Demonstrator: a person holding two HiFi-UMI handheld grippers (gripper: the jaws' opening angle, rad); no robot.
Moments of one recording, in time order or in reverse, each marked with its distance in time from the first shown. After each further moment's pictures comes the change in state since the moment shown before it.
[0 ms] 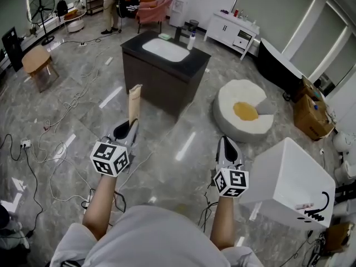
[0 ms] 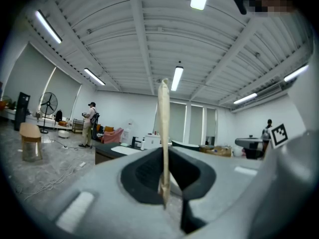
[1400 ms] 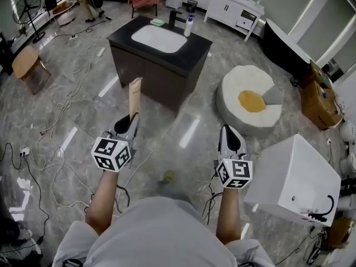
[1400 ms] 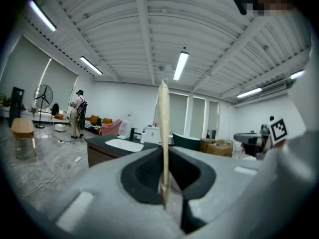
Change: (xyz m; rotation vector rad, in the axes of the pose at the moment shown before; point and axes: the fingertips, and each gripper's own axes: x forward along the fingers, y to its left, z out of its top) left arm 0.232 0.081 -0.053 -0.017 0.097 -0.014; right arm 0.216 -0.102 -0.058 0.001 0.074 0.008
